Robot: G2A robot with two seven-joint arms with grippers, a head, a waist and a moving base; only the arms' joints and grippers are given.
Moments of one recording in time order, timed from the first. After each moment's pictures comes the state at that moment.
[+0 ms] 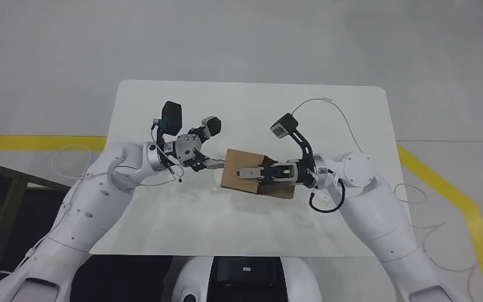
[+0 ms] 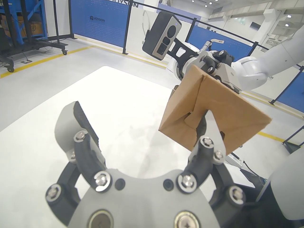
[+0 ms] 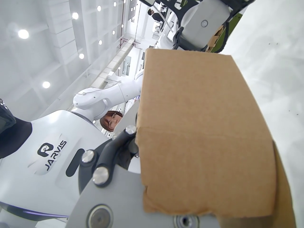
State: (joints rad) left arm 0.85 -0.94 -0.98 -1.41 0.64 -1.01 -0.02; right arm -0.90 -1.20 1.04 -1.50 0.55 -0.28 1.20
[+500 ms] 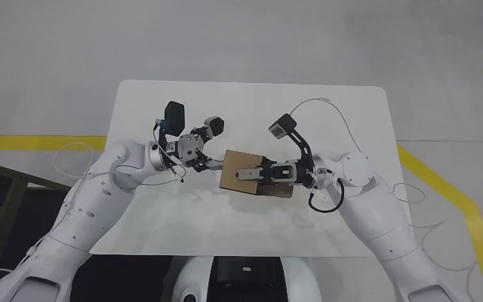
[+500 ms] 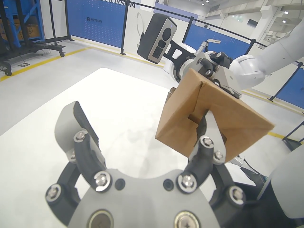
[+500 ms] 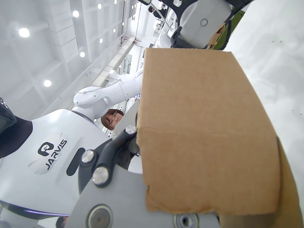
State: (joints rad) left arm 0.84 -0.94 -0.96 -1.41 0.65 -1.01 0.00; right arm -0.89 -1.20 1.03 -1.49 0.56 -0.28 1.21
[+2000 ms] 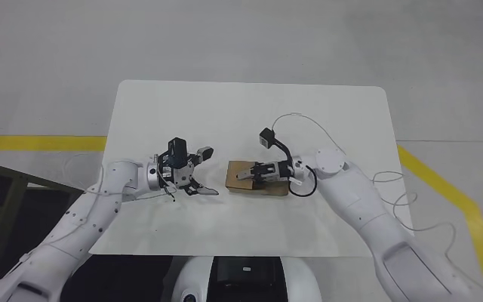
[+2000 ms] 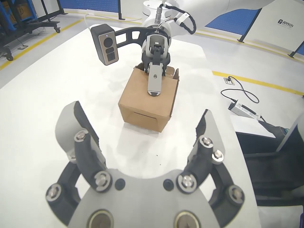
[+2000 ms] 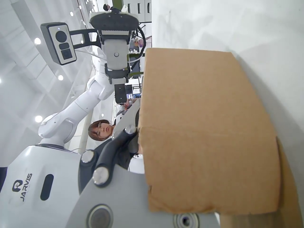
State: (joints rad) left arm 0.87 -0.87 -0.85 -1.27 1.24 -1.01 0.45; right arm -0.63 -1.33 0.76 -0.80 0.50 -0.37 1.26
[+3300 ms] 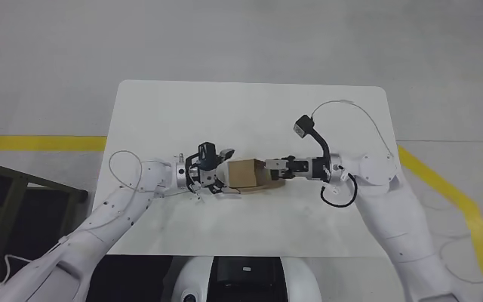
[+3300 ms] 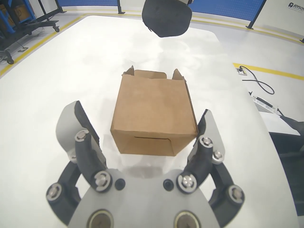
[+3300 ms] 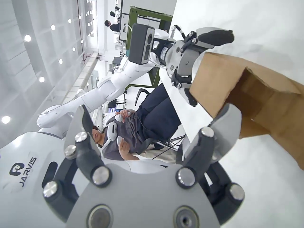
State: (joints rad) left arm 0.75 -1.03 -0.67 -1.10 1.37 -0.87 0.52; right arm -0.97 -1.16 1.20 -1.49 0.27 -0.15 1.21
